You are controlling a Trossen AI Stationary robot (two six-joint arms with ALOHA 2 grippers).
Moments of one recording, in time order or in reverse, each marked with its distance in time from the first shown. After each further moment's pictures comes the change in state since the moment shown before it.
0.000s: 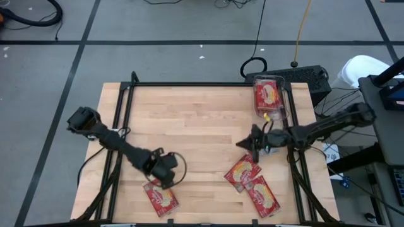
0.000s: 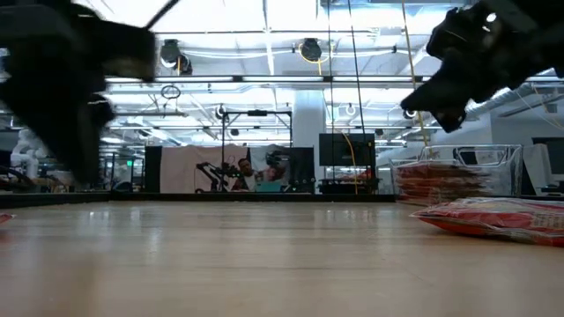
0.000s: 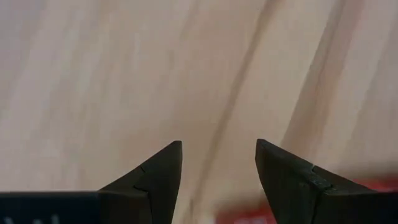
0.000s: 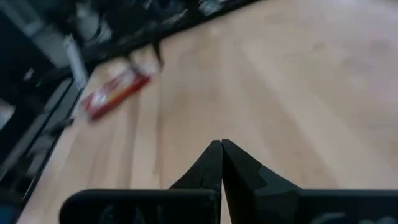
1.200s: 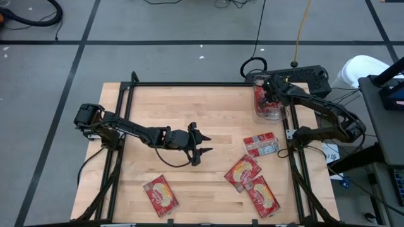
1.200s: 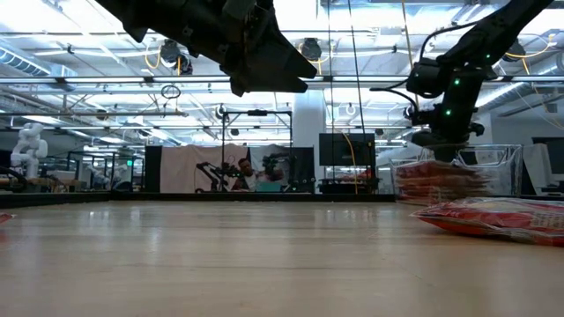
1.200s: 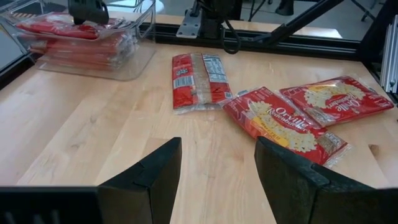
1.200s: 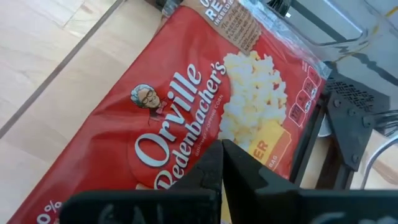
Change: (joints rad) left arm 0.373 0.035 0.000 0.907 -0.012 0.737; right arm -1.177 0.327 0.397 -0.785 0.065 -0.463
